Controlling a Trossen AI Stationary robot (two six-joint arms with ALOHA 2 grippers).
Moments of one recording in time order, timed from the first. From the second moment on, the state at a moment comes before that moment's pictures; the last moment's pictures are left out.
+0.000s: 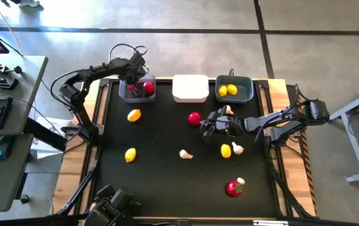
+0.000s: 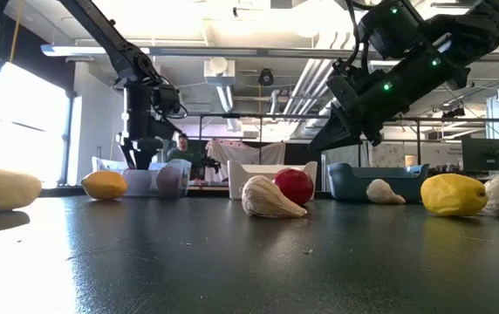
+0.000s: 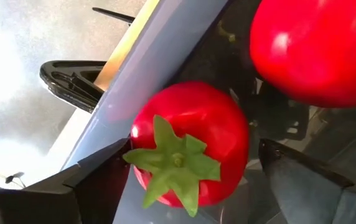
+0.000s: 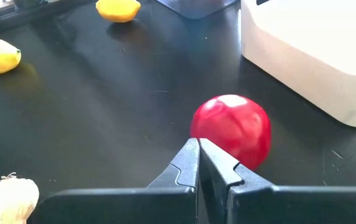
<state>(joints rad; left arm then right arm) 0.96 1.78 1.22 -0.79 -0.21 0.32 -0.01 1.44 0.54 0.32 0.39 0.38</state>
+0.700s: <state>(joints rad) 0.96 1.61 1.21 -0.71 -0.22 0.27 -0.01 1.44 0.54 0.32 0.39 0.38</state>
